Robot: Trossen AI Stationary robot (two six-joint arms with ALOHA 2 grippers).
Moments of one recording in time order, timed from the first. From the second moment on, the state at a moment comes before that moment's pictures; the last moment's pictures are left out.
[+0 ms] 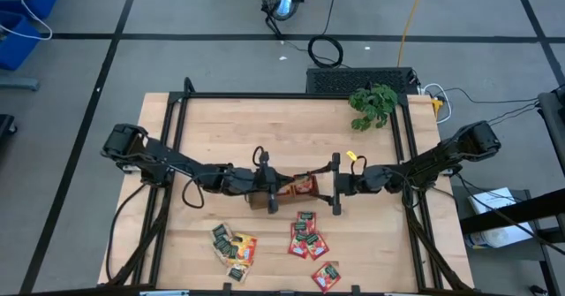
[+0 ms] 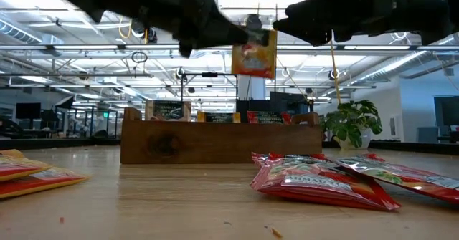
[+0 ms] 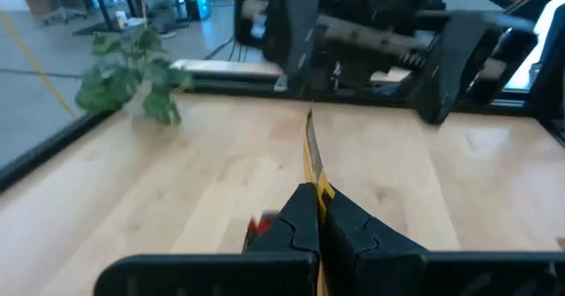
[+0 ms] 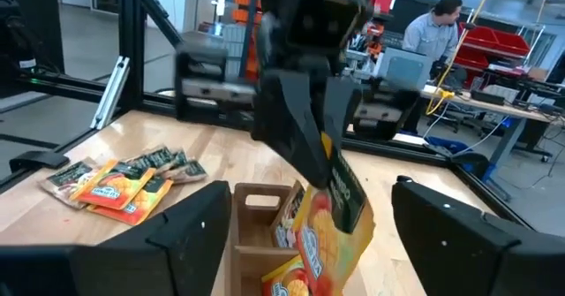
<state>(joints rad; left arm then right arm) -0.23 1.65 0.81 0.61 -0.39 -0.10 0.28 1.38 0.40 0.96 0.29 -0.17</state>
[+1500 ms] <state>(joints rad) -0.32 1.83 0.50 1.18 -0.52 -0.19 0.29 1.38 0.40 0.99 0.29 -0.19</state>
